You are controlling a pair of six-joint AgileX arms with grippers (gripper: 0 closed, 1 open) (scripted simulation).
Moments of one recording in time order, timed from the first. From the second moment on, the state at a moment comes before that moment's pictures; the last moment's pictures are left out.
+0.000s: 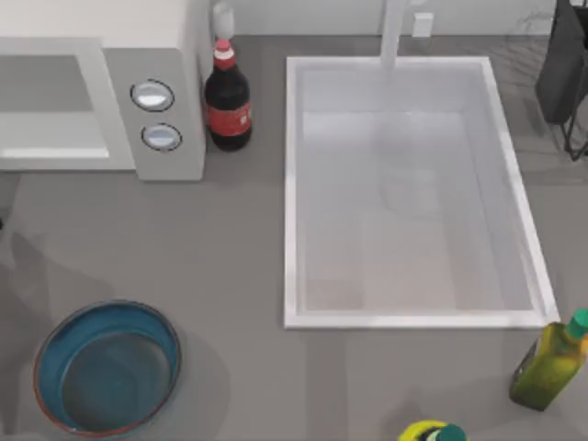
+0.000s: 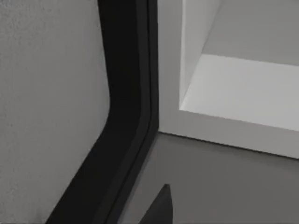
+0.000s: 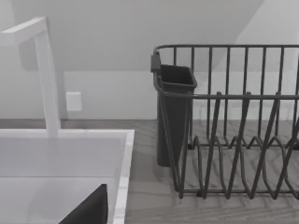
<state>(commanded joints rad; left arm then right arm) 0.27 1.87 0.37 1.22 -0.02 0.03 0.00 0.00 0.00 0.00 0.00 0.00</state>
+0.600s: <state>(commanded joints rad) 0.27 1.51 0.39 0.82 -0.02 0.03 0.00 0.00 0.00 0.00 0.00 0.00</state>
